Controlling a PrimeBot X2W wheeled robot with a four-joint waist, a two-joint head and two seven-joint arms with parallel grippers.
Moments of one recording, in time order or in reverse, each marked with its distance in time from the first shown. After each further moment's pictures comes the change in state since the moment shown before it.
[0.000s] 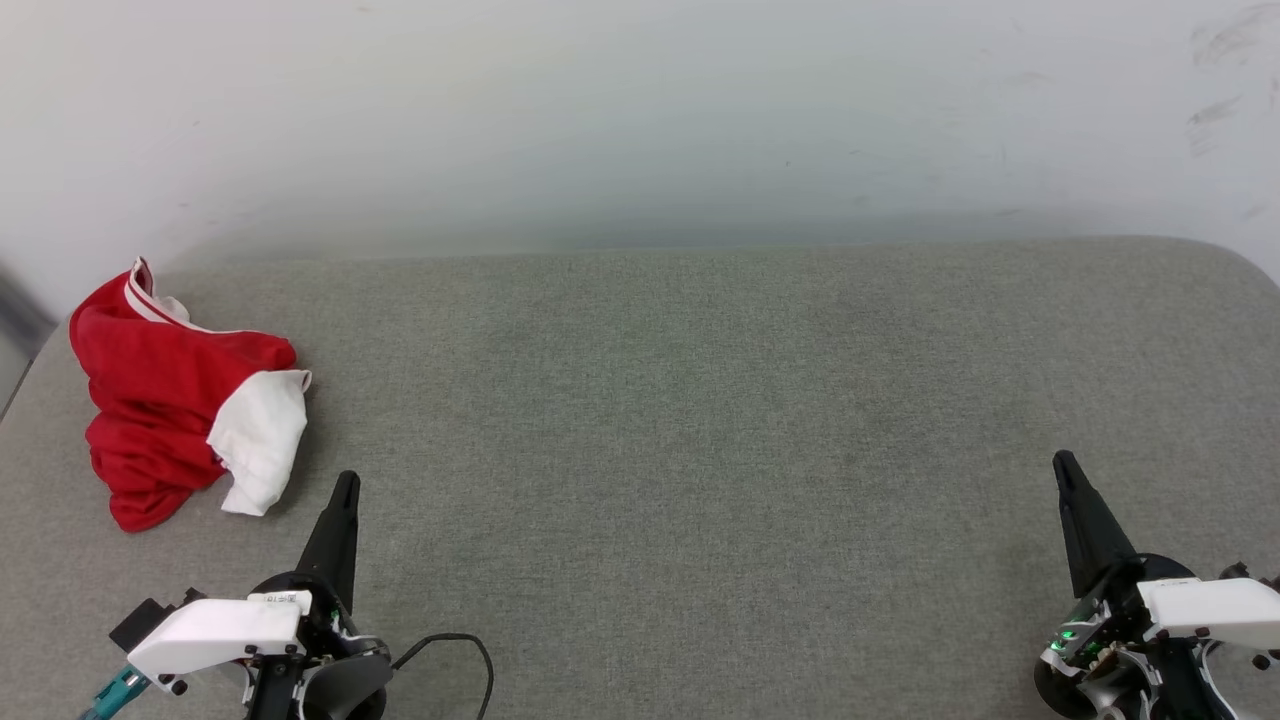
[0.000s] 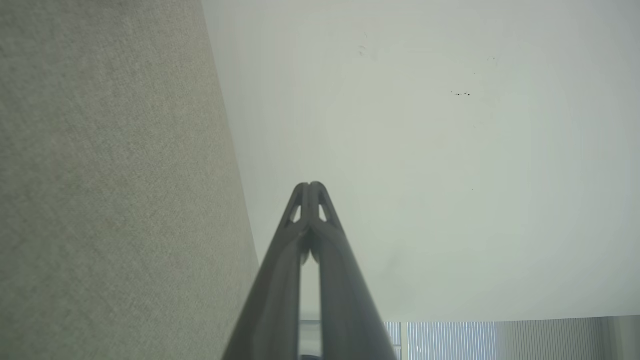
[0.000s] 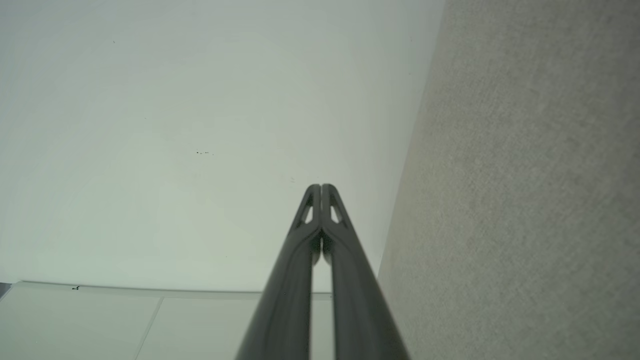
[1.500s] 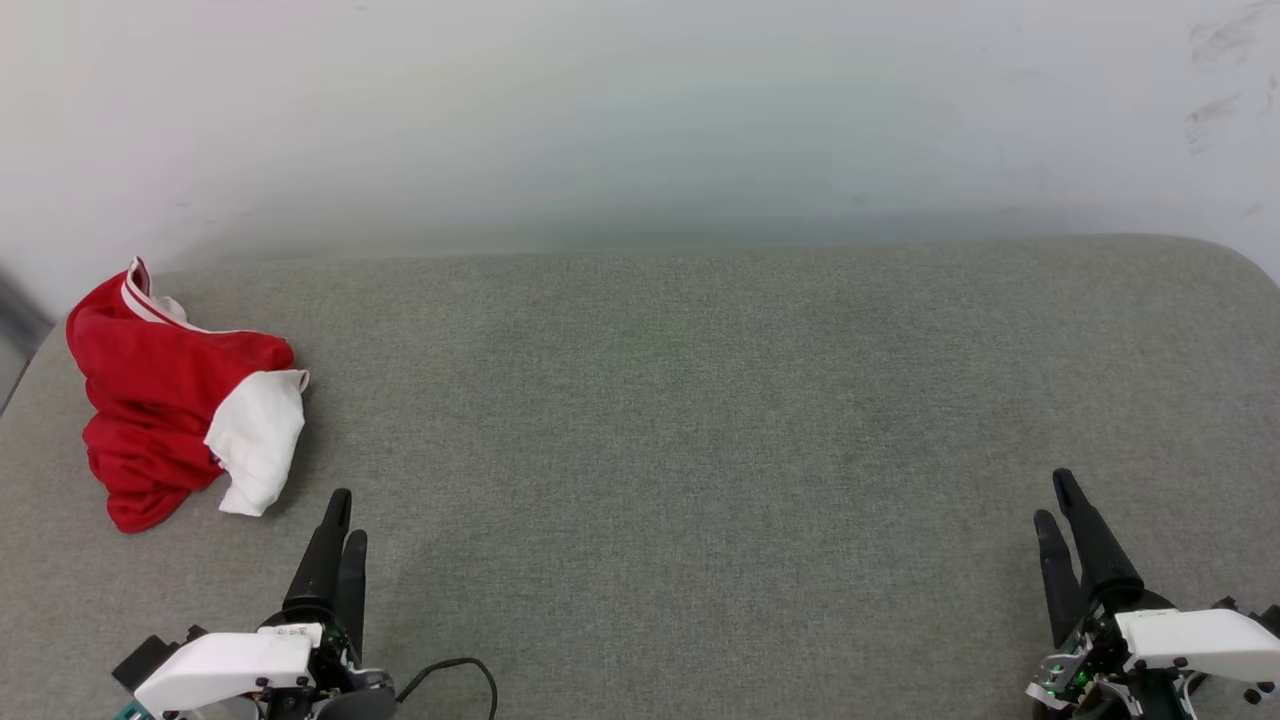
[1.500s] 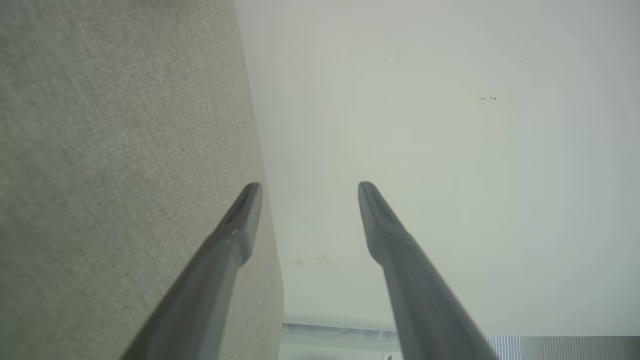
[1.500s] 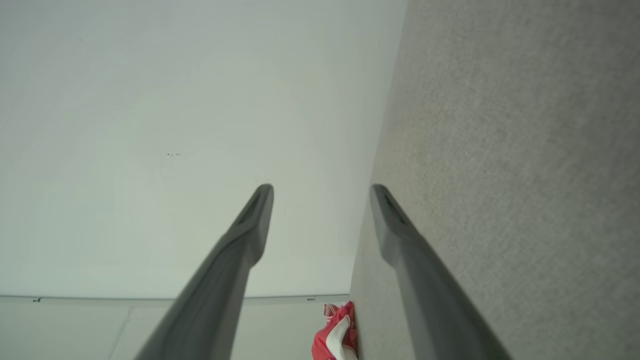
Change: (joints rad) left arm 0.045 -0.004 -0.012 0.009 0.027 0.001 -0.043; right arm 0.043 0.001 0.026 0.018 -0.038 0.000 -0.042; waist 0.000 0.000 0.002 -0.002
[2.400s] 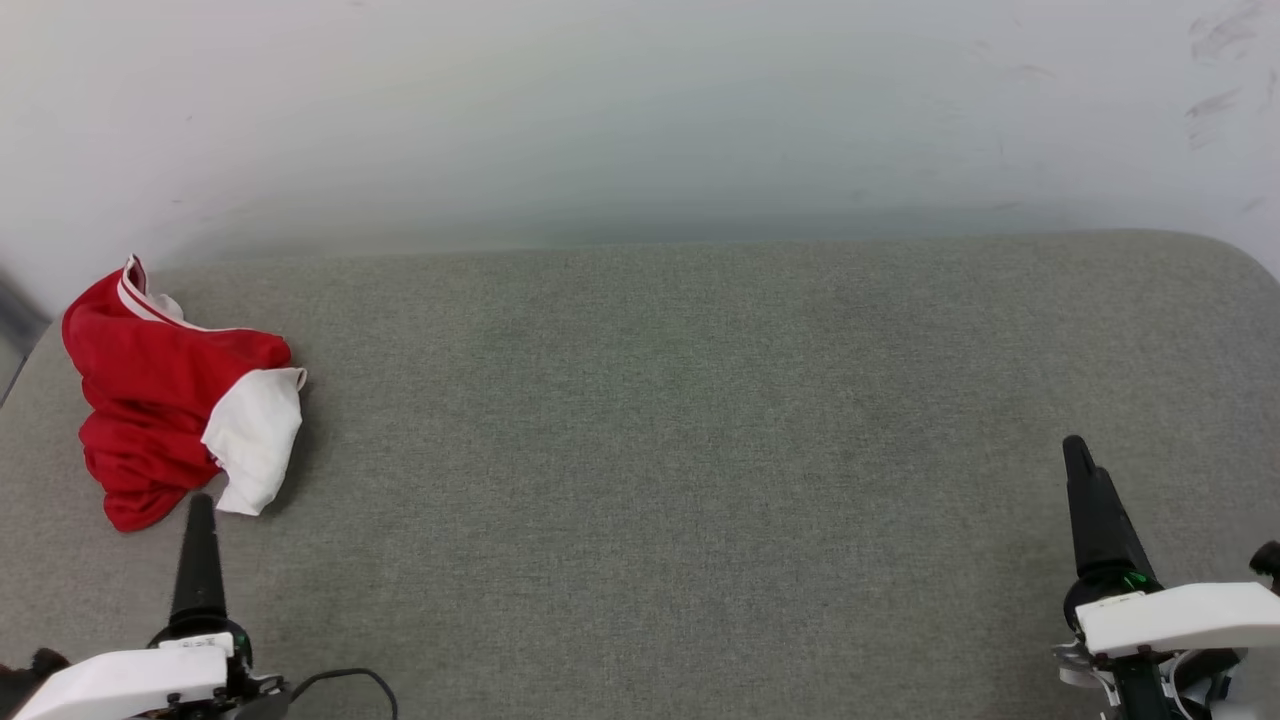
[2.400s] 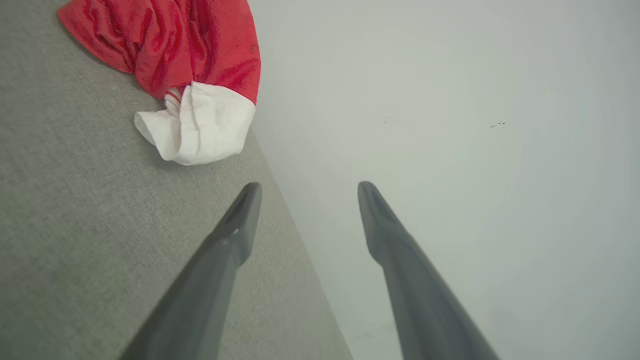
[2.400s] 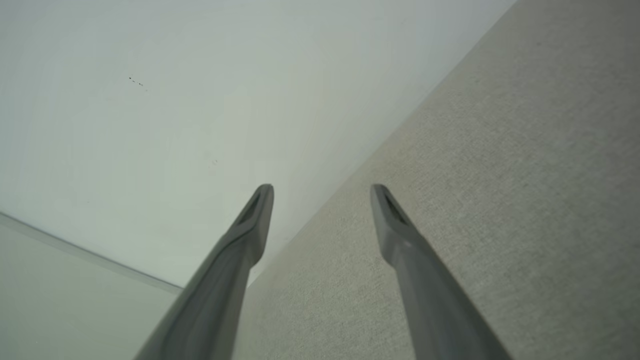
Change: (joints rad) left arm 0.033 0.000 0.171 -0.081 0.319 0.000 -0.111; right arm 0.008 0.001 -0.011 -0.107 -0.550 0.000 -0.110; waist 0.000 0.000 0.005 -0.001
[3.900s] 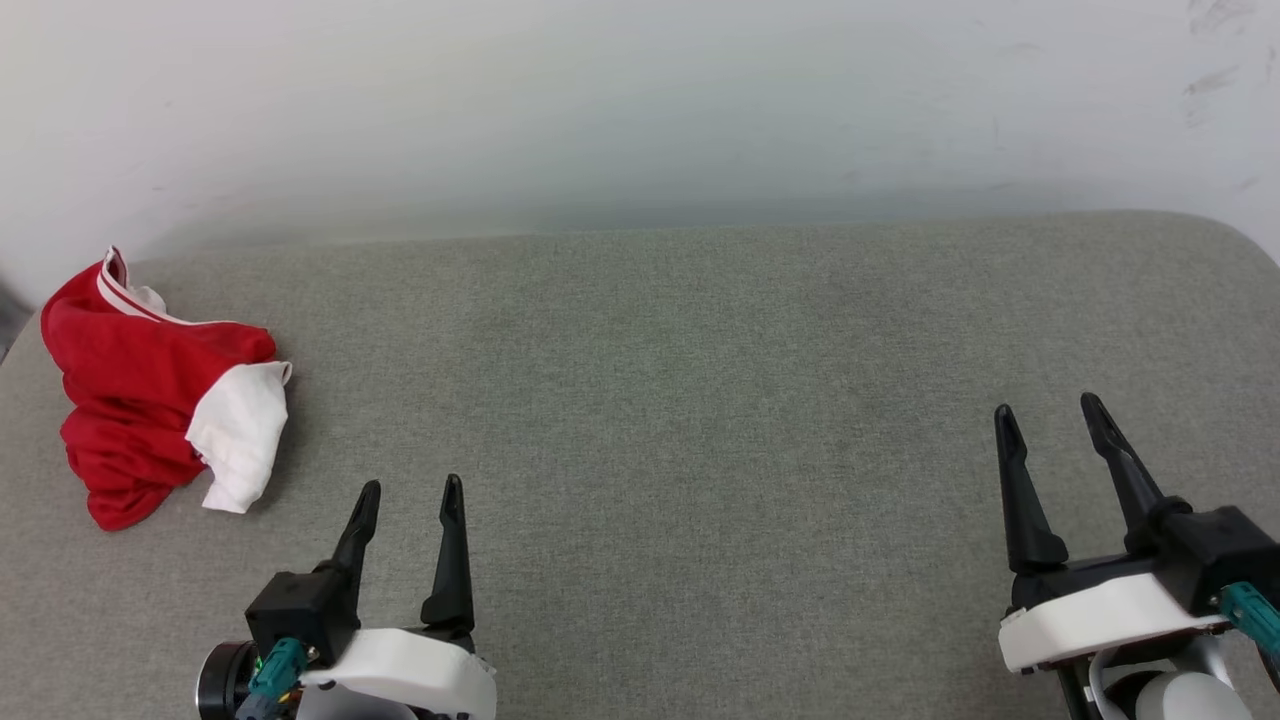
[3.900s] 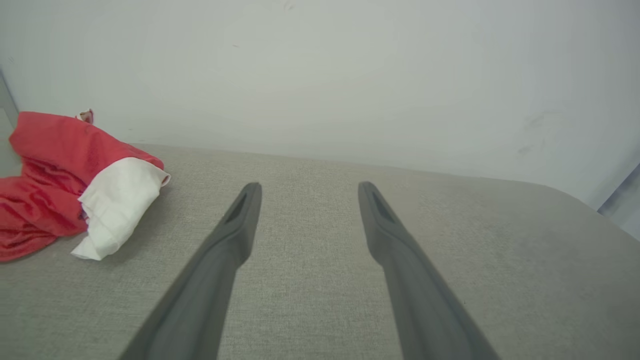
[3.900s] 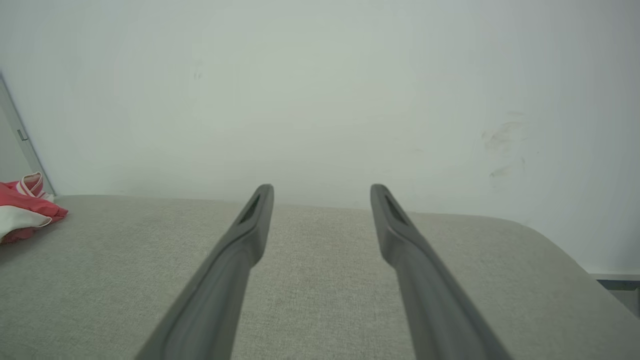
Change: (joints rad) left arm 0.049 0.121 -0.502 -0.209 0.913 0.302 -0.130; right arm 0.005 0.000 0.073 -0.169 -0.946 0.000 -0.132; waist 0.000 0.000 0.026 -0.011
